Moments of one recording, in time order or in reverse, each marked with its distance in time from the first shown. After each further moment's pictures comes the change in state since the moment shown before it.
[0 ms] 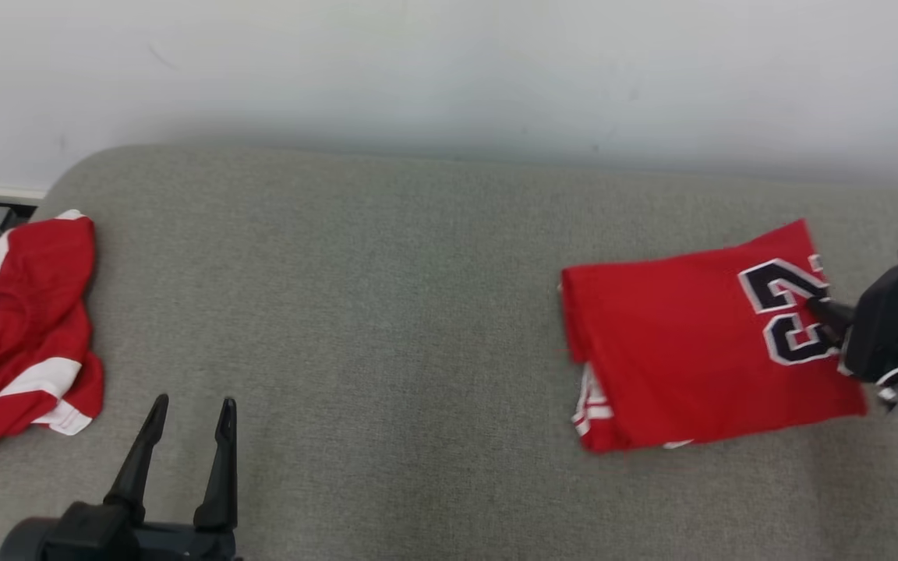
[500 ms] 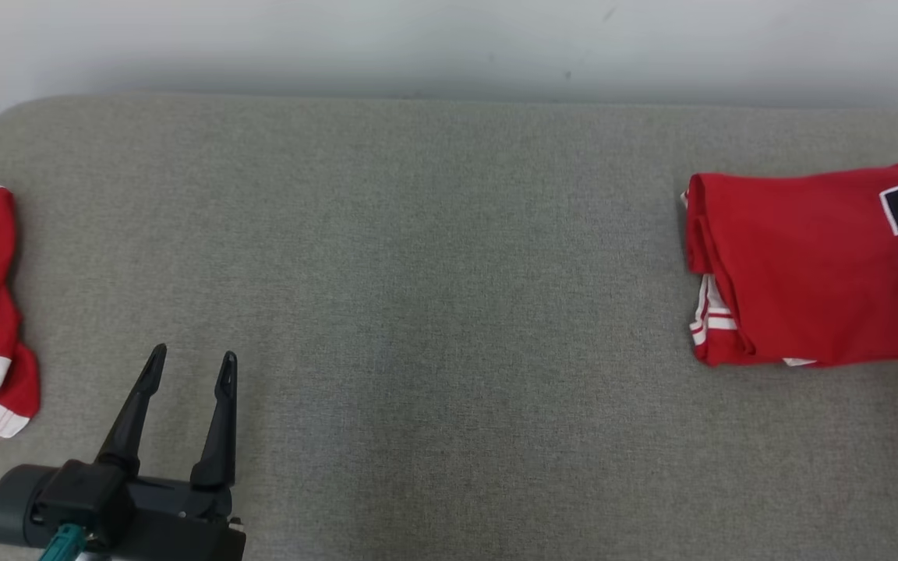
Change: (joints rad) left arm -0.089 0.032 -0.023 -0.008 0.010 -0.008 0.000; right arm -0.190 -0.130 -0.048 0.152 -0.062 0.000 0.020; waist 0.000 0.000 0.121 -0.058
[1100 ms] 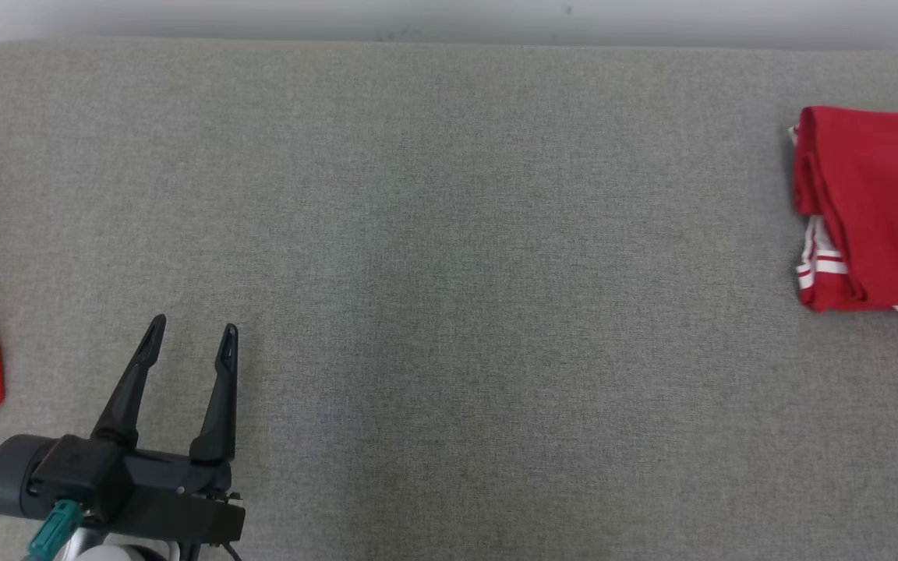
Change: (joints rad) left arm -0.054 0.011 -0.013 -0.001 -0.001 -0.005 0.000; right arm -0.157 -0.092 -0.022 0.113 -0.092 0.000 0.007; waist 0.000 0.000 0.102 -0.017
